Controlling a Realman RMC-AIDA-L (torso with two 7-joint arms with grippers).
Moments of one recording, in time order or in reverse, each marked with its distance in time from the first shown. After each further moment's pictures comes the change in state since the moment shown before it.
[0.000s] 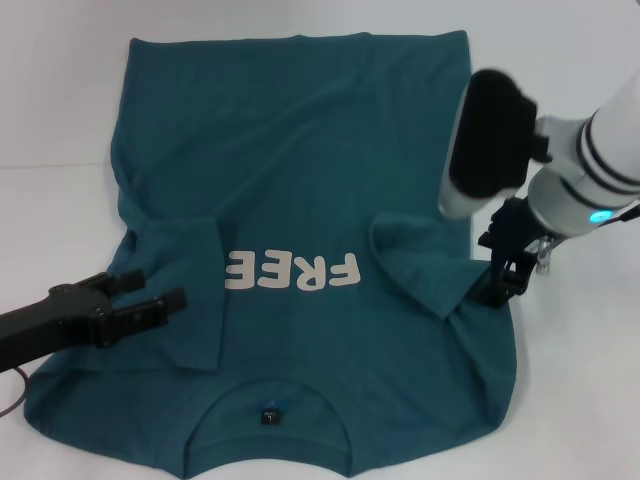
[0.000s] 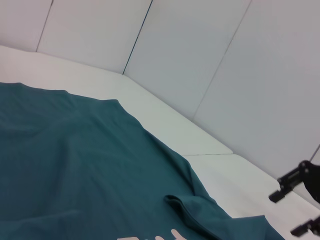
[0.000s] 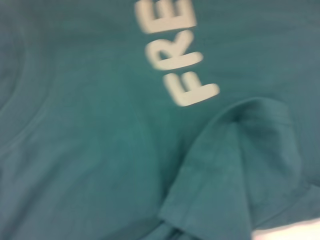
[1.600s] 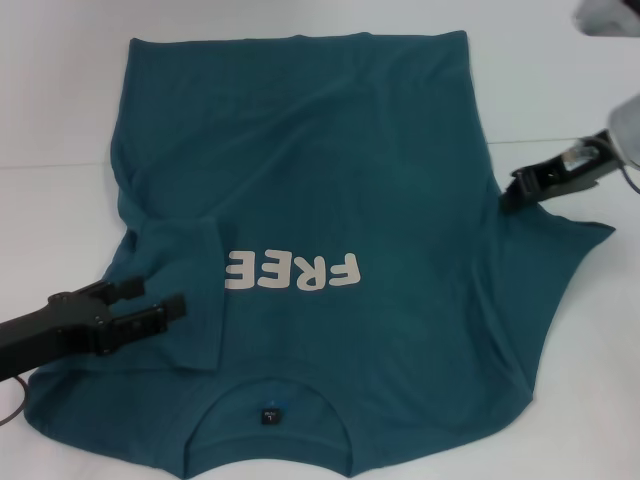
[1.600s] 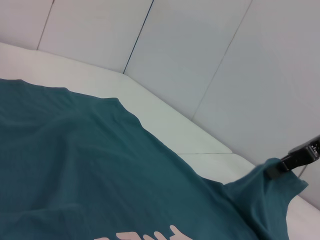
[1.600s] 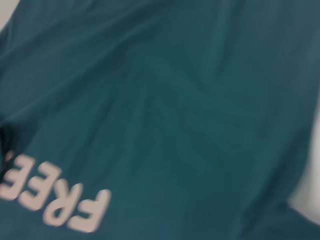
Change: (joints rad) left arm 0.014 -0.008 -0.004 0.000 0.000 0.007 0.009; right arm 0.131 -0.180 0.519 0.448 0.198 0.134 0.438
